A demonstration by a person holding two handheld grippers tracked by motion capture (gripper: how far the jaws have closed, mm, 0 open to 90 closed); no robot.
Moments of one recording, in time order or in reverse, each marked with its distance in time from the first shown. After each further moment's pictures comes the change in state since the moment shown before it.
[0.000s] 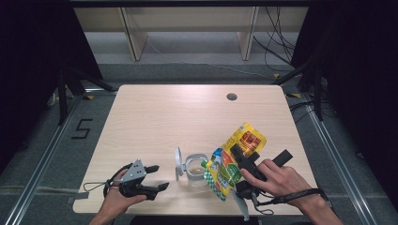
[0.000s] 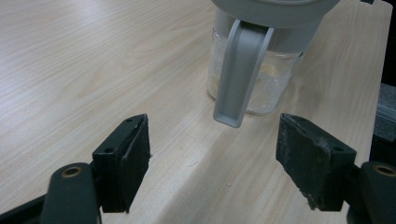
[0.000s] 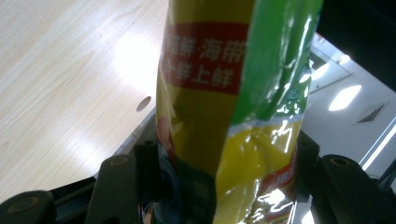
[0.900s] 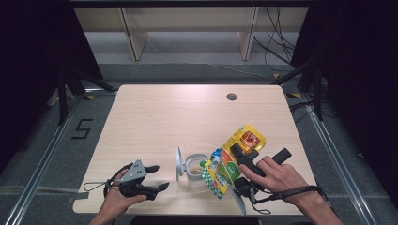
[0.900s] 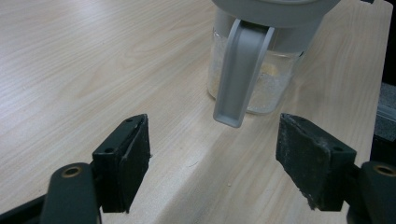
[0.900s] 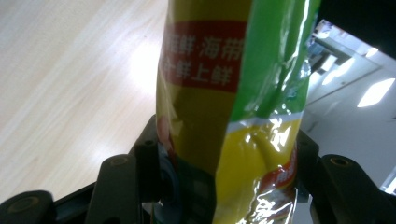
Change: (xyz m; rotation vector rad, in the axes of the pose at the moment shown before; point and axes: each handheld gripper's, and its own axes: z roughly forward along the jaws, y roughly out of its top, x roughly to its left) left arm 0.000 0.000 0.000 0.012 0.007 0.000; right arm 0.000 0.000 0.006 -0.018 0.054 0.165
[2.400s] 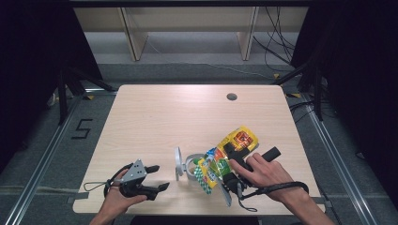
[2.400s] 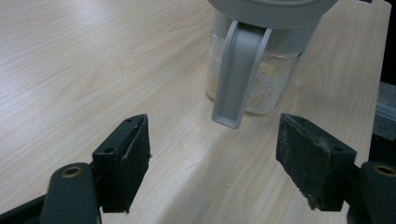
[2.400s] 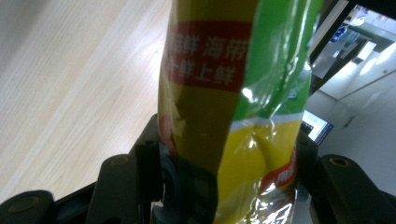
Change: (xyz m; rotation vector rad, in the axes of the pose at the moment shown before) left arm -0.001 0.001 0.001 -0.011 -0.010 -0.006; right arm -0.014 0.017 0.014 0.037 0.141 0.105
